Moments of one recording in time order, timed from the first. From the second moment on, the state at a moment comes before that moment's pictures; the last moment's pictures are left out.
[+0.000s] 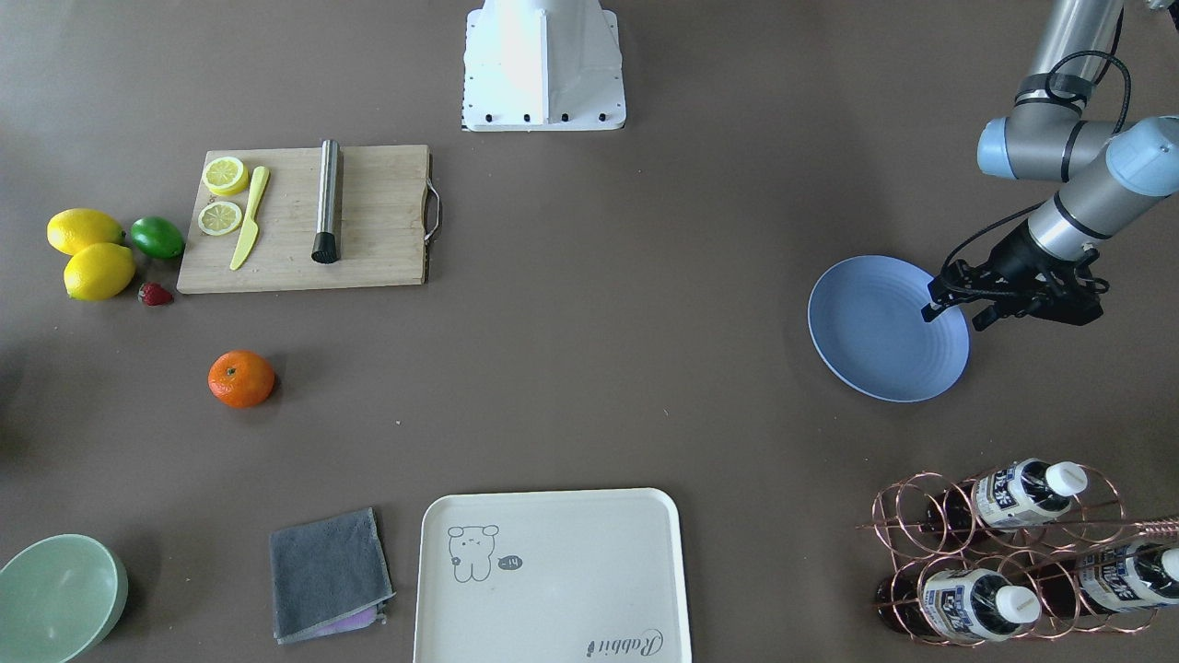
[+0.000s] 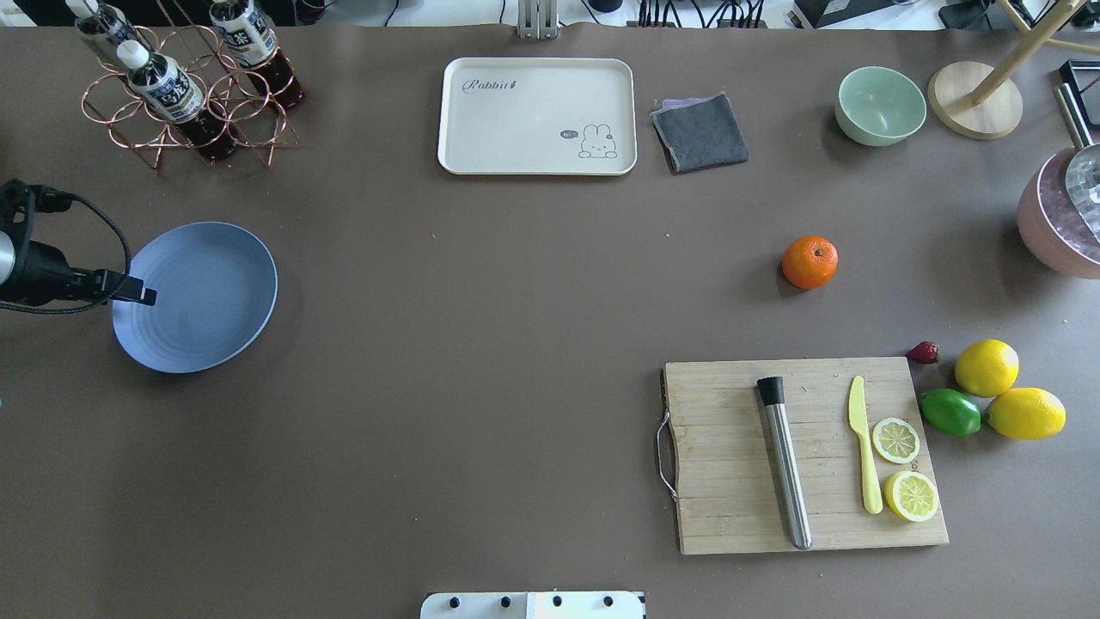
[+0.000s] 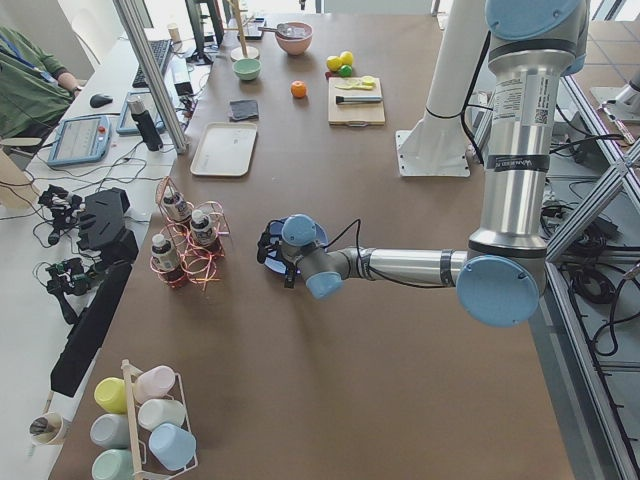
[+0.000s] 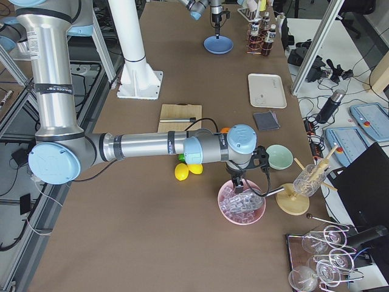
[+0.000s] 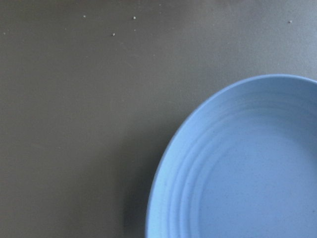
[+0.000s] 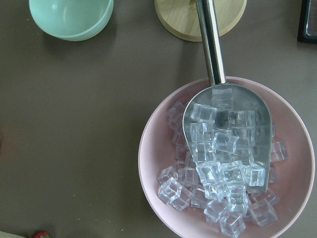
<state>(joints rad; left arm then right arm) -0.96 -1.60 -1.43 -2.56 -2.21 -0.90 1.54 -1.50 1.62 -1.51 2.46 -0.01</state>
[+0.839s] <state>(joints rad) -0.95 -1.59 -1.44 -2.56 -2.24 -0.91 1.54 -1.51 1.63 -1.51 2.46 -0.01</state>
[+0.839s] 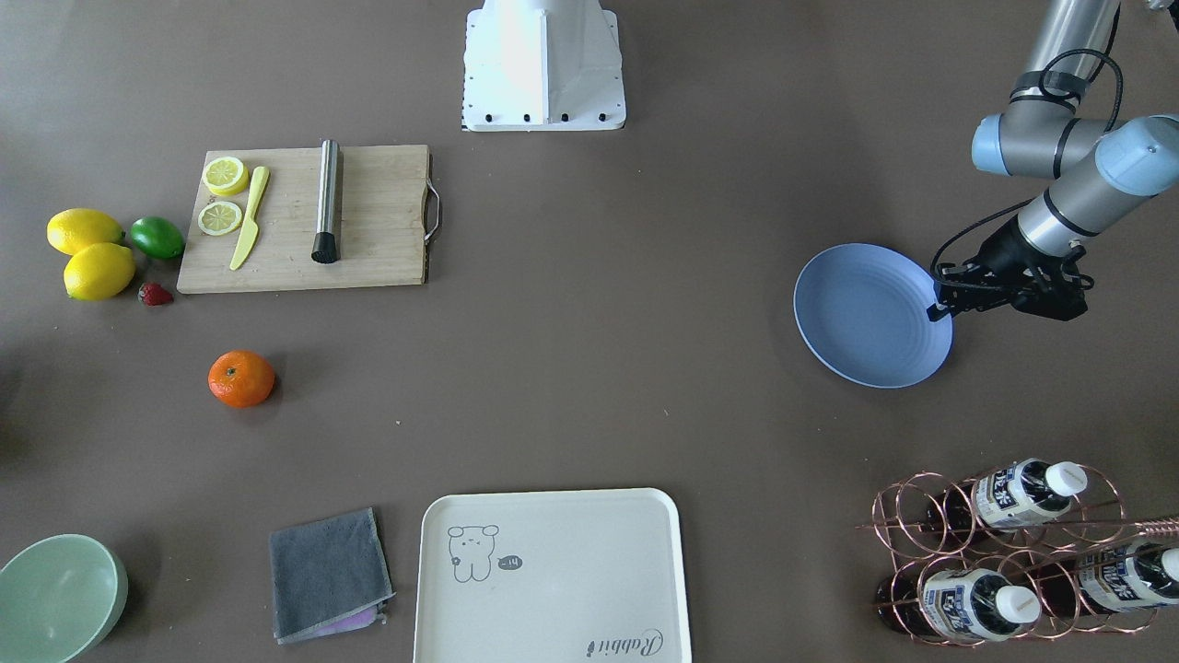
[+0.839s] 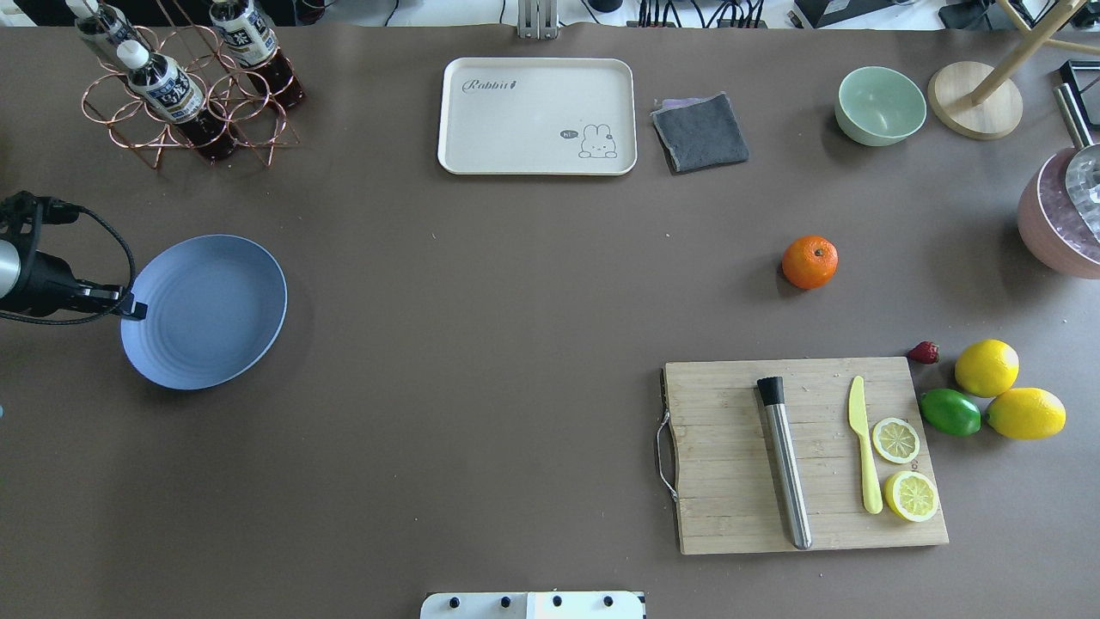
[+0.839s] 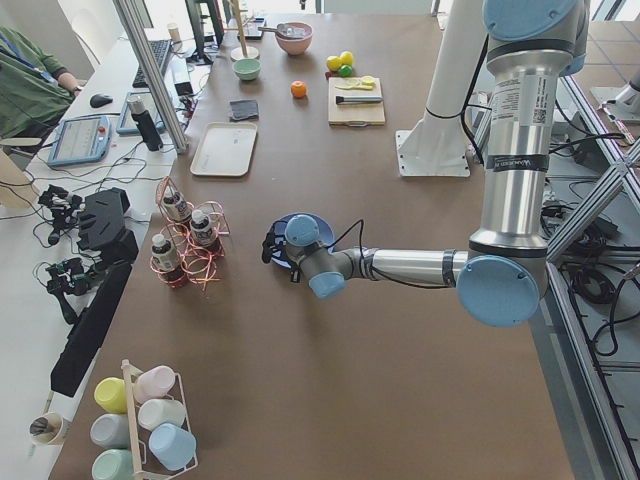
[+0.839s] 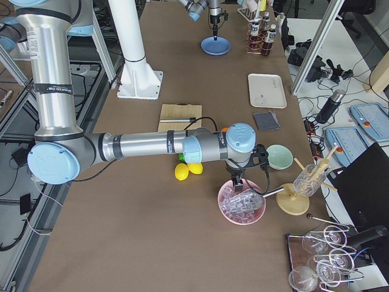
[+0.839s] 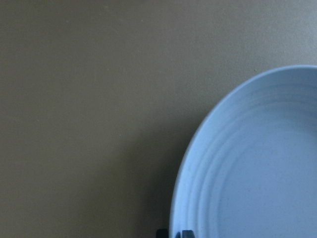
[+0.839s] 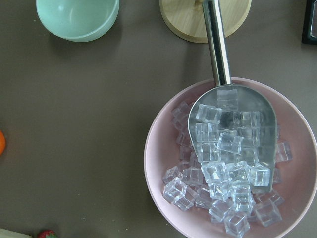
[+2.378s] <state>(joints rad) -0.59 -2.02 -1.68 -2.19 -1.93 -1.58 1.09 -1.27 1.66 -1.34 2.22 0.71</state>
